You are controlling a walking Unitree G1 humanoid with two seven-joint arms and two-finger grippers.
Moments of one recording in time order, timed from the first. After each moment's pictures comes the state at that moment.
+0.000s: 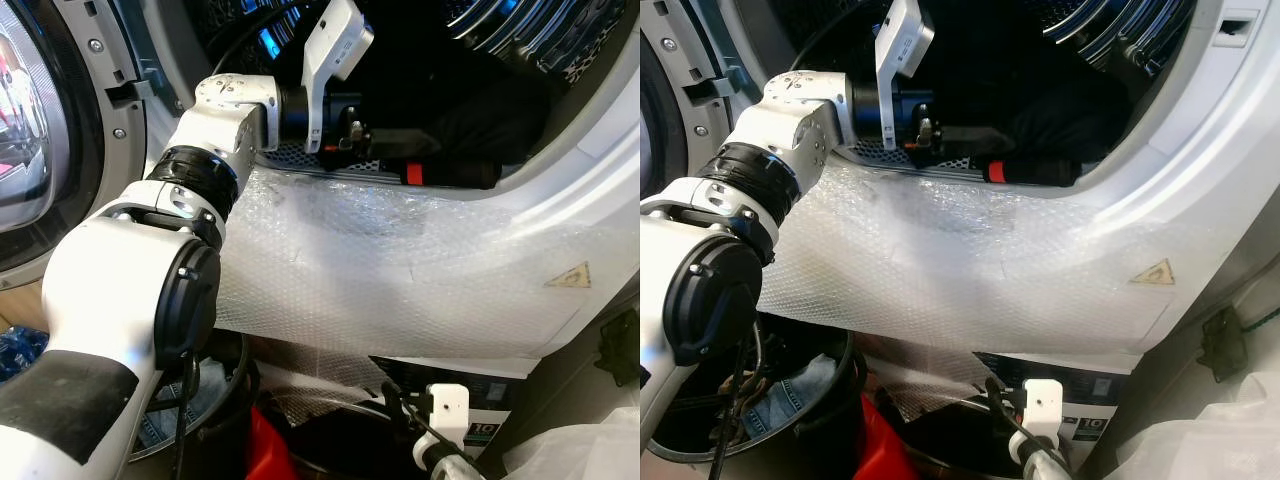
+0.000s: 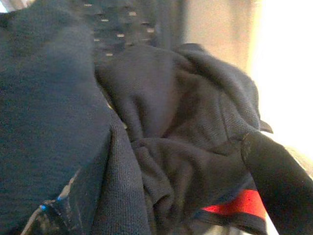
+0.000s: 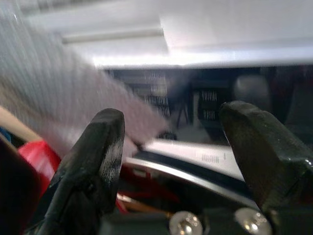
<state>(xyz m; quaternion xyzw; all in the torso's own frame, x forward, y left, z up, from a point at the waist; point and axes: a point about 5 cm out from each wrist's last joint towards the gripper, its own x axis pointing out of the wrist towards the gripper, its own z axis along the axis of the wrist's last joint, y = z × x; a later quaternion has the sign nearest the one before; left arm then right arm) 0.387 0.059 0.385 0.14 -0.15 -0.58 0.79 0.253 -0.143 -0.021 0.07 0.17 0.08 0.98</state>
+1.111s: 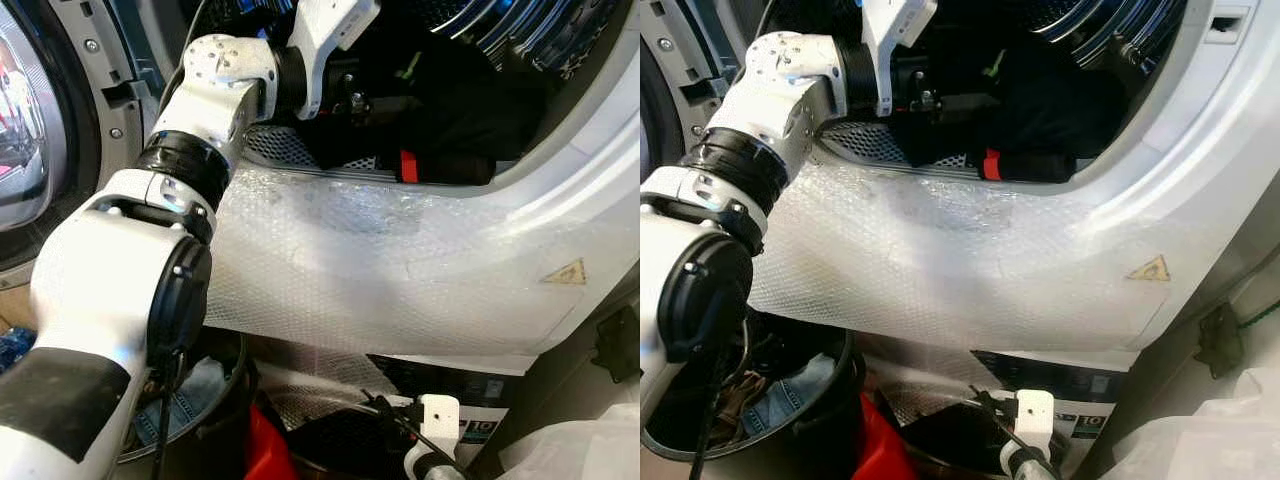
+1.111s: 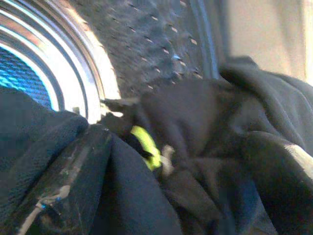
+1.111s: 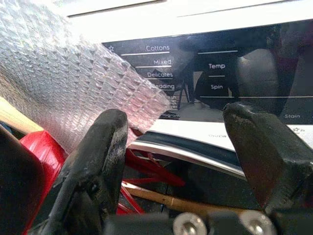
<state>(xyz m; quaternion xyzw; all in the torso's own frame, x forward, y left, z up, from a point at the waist) 0.384 0.069 0.412 0.22 -0.23 -0.49 0.81 0.252 -0.131 -0.026 0.07 0.19 0.07 0.98</state>
